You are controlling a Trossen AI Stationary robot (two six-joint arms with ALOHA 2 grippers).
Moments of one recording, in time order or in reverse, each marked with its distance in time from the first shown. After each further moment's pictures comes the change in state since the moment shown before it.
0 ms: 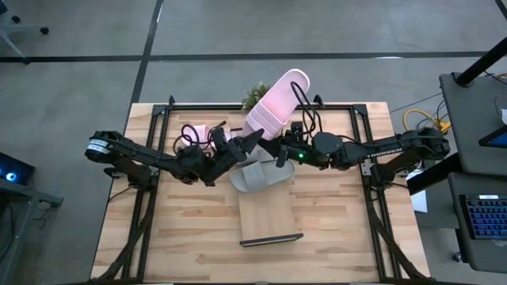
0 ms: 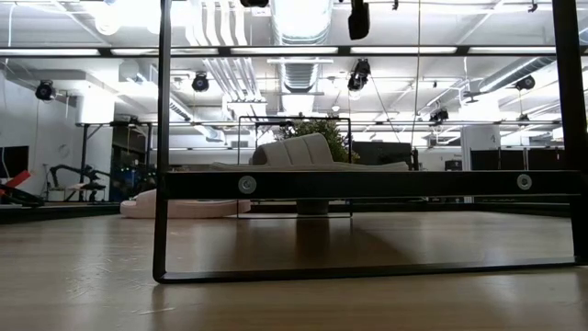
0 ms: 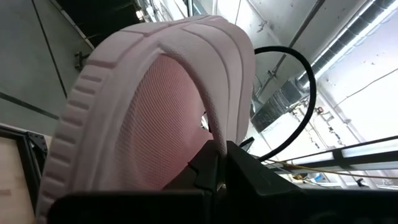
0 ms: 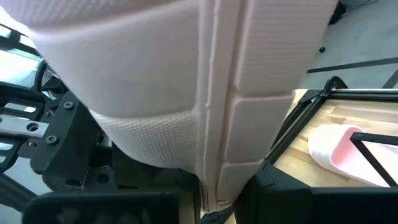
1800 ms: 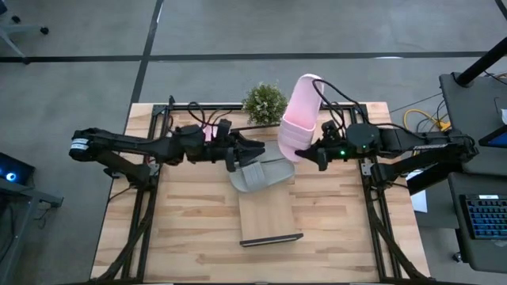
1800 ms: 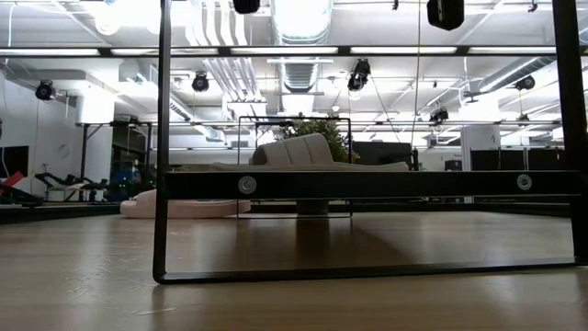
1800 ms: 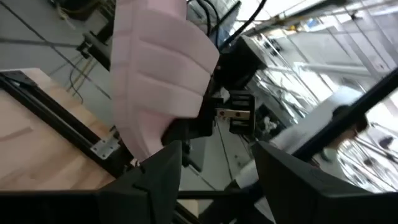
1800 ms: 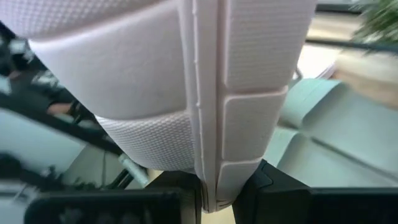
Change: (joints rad) left arm 0.145 -0.198 -0.014 -0.550 0.665 0.079; right arm -0.005 -0.420 -0.002 -0.809 -0.211 0.086
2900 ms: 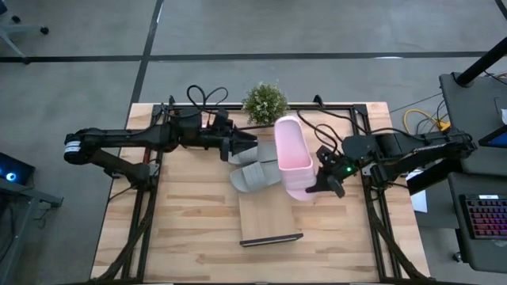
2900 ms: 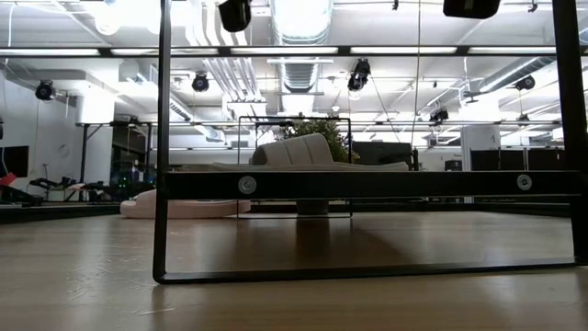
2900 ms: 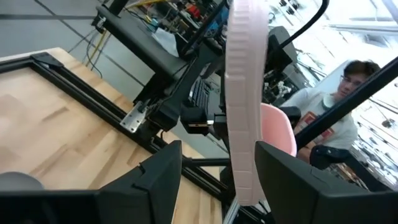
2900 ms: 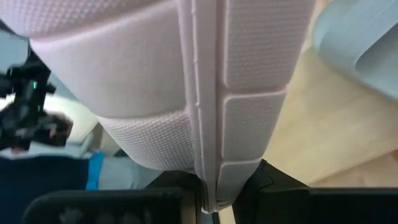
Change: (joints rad) left arm 0.164 -0.070 0.013 -0.235 0.234 0.063; right arm 0.102 0.008 -0.006 -0.122 -0.426 -0.023
